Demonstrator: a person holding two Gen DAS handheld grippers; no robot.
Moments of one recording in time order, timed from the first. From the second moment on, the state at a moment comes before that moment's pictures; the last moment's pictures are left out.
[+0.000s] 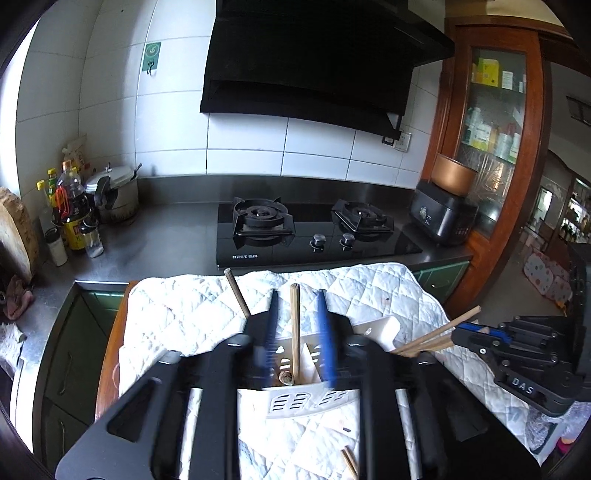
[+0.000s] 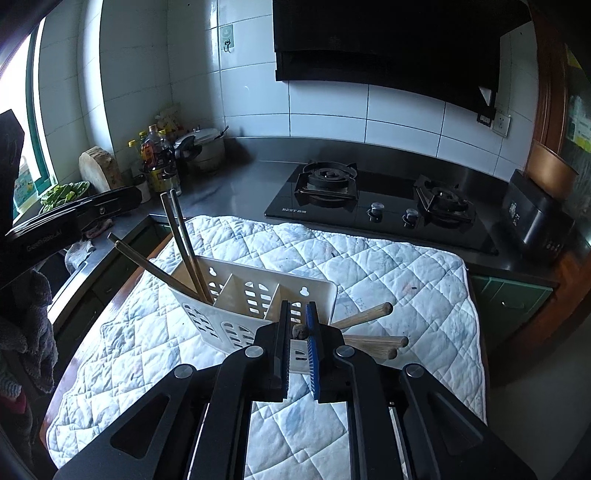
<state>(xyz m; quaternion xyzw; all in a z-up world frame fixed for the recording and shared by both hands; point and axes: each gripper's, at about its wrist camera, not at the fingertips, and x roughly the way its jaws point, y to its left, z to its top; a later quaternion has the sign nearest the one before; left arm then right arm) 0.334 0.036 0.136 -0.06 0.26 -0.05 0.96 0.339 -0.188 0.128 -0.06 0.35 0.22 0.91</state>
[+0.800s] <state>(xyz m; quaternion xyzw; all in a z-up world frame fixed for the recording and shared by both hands) 0.182 0.041 0.104 -0.06 0.22 -0.04 0.97 0.179 -0.197 0.063 -0.05 0.35 0.25 0.90</state>
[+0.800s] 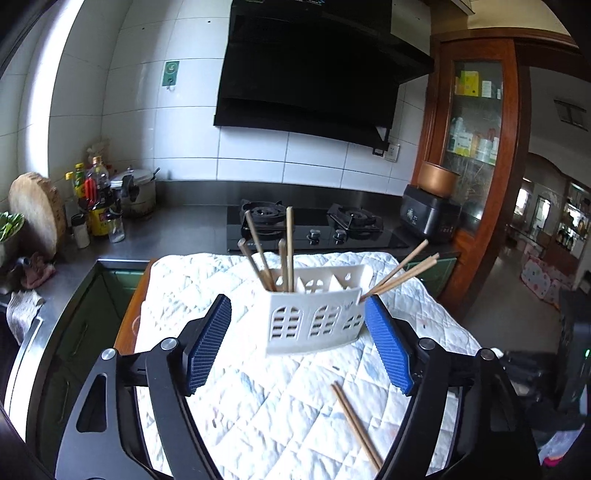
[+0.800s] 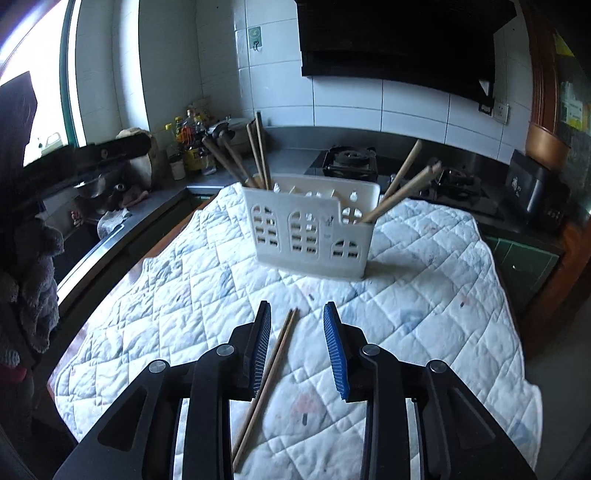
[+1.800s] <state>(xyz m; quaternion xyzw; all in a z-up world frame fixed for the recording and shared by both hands) 0.126 0.065 -0.007 -0.10 0.30 0.01 0.95 0.137 -0.172 -0.064 0.00 0.47 0.23 0.85</state>
